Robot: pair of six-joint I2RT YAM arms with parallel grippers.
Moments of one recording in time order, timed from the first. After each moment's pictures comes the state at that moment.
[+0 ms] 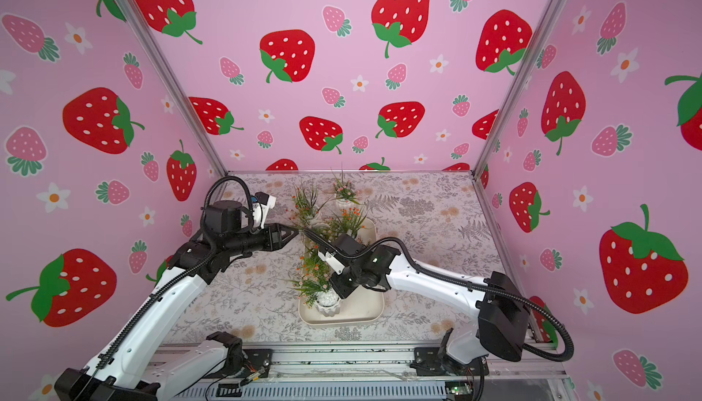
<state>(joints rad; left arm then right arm) -0.28 1.03 1.01 -0.59 0.52 -0.36 1.14 1.47 1.12 -0.66 -0.14 0.25</state>
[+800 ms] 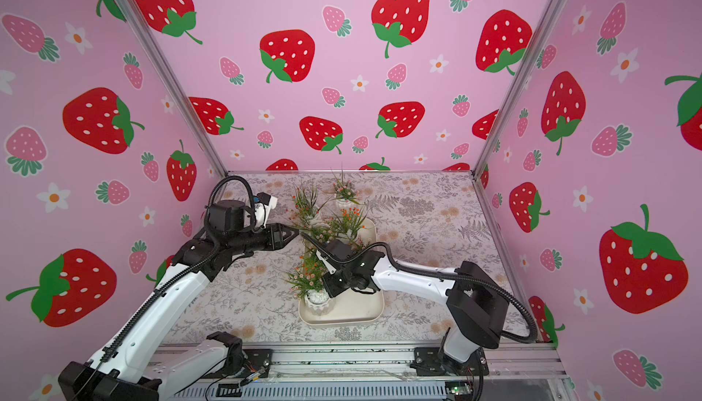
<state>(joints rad) -0.28 1.06 1.01 -0.60 0.50 -0.36 1.14 1.61 1.07 -0.45 -0.14 0.44</state>
